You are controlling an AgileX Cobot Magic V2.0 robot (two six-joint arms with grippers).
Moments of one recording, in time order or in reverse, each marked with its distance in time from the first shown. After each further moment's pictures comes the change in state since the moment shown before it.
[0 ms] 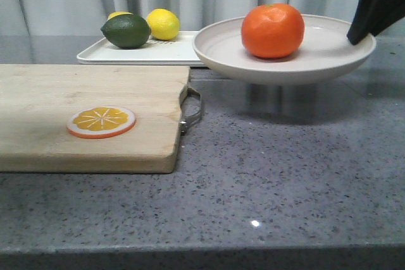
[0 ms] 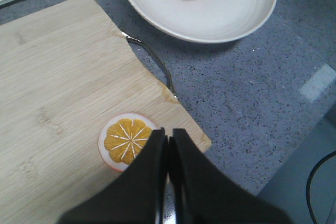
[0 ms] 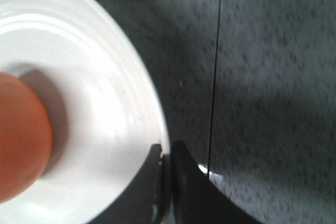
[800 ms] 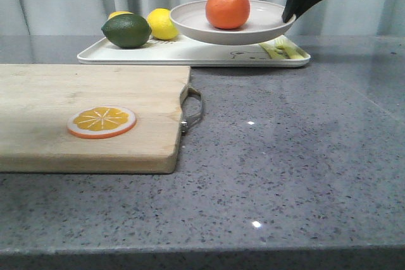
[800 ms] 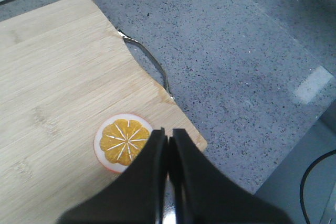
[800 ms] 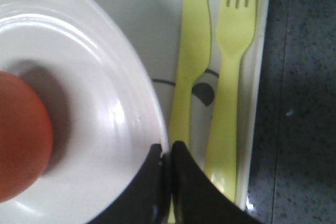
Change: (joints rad) left arm 0.000 0.000 0.000 -0.018 0.000 0.000; right arm 0.020 0.662 -1.014 0.012 0.296 0.116
